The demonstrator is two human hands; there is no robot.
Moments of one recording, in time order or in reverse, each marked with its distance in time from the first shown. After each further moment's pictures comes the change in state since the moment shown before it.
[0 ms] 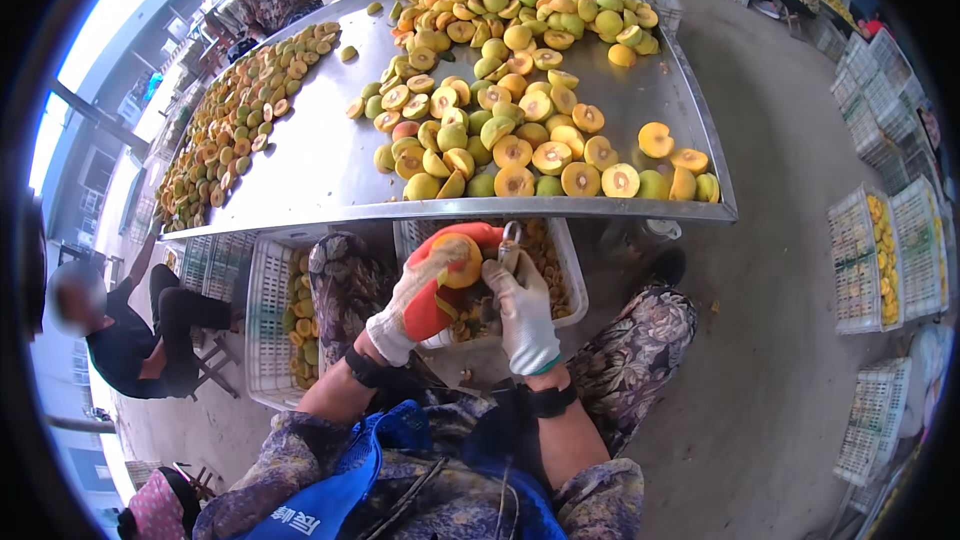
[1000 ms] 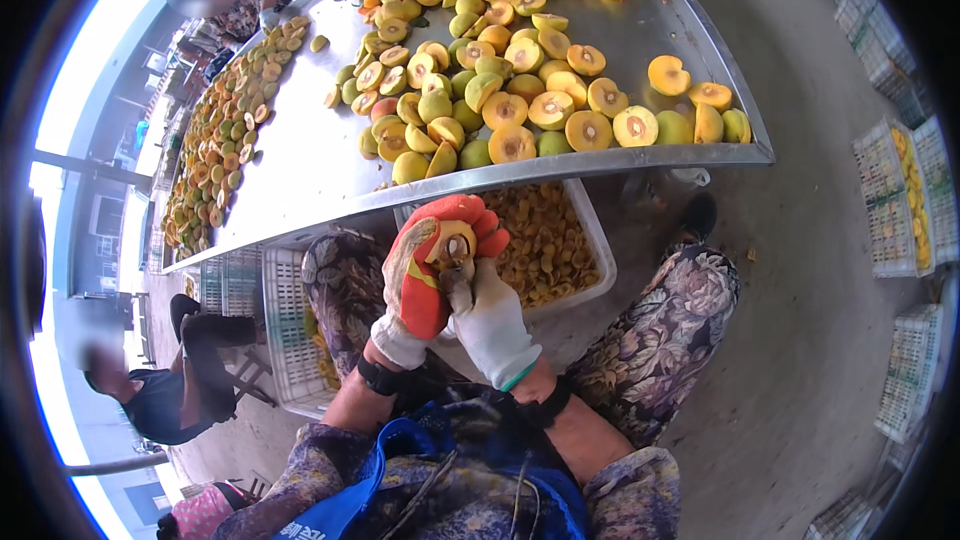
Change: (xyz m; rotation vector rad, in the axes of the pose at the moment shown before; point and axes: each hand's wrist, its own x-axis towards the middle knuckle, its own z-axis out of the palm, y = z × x) left_hand 0.005 -0.012 -0.007 0.005 0.018 0.214; right_hand -0.011 0.051 0.033 -0.525 0.051 -0.005
